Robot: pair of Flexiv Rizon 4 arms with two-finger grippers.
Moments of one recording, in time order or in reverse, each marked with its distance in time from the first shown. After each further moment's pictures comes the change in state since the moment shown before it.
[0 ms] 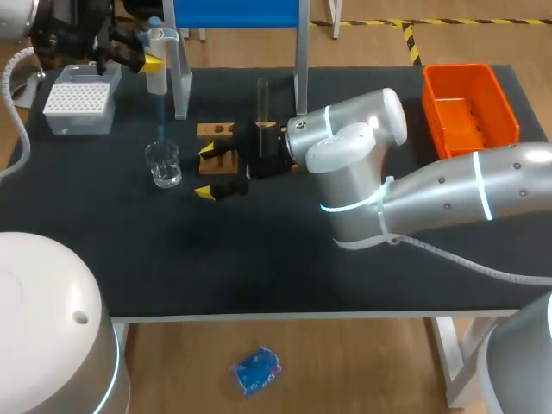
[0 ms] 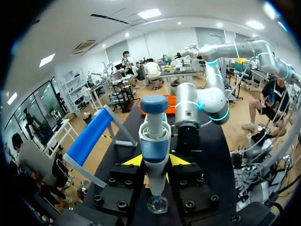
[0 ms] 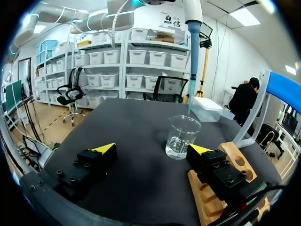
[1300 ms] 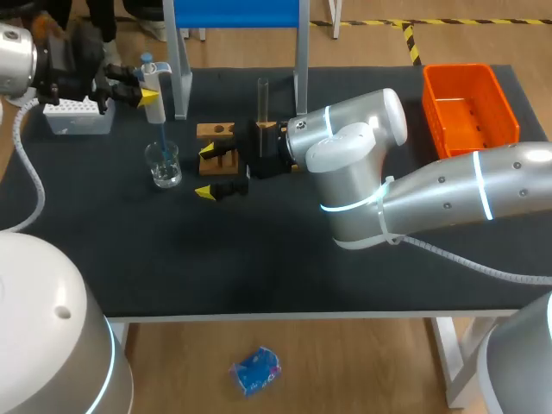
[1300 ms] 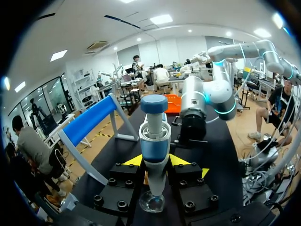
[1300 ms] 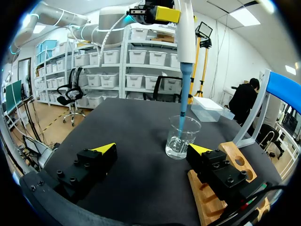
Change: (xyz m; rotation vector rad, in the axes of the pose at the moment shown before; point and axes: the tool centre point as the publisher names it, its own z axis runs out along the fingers) left arm 0.009 0.062 0.022 0.078 -0.059 -0.078; right arm 0.000 0.000 0.000 0.000 0.000 0.000
